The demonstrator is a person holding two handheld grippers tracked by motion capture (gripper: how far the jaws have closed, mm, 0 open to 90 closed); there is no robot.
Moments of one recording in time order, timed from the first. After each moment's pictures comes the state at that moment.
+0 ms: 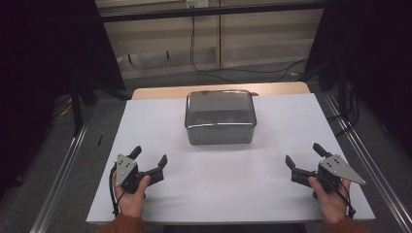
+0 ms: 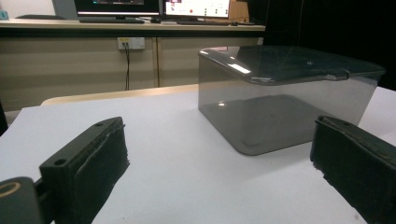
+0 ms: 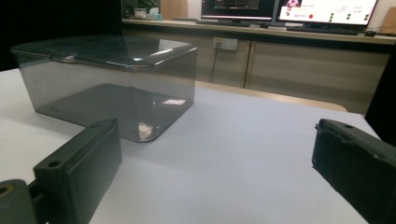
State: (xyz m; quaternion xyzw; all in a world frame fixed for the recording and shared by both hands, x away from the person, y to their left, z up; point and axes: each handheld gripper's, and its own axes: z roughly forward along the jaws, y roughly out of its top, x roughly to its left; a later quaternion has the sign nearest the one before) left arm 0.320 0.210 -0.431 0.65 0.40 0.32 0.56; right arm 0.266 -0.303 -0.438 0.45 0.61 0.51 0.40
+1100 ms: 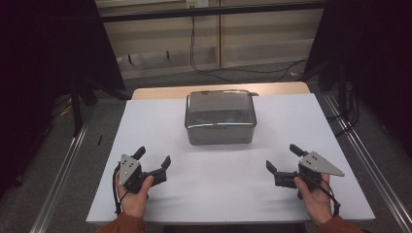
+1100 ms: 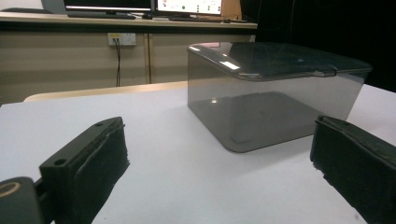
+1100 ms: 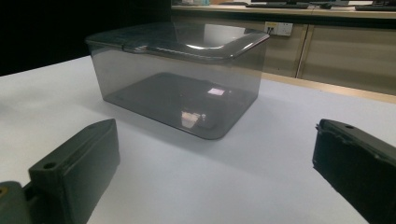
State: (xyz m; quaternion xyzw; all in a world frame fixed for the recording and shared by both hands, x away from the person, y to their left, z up) left arm 0.321 0.203 -0.434 0.65 0.40 0.30 0.57; right arm 0.279 -0.264 -0.438 0.42 0.66 0.53 0.32
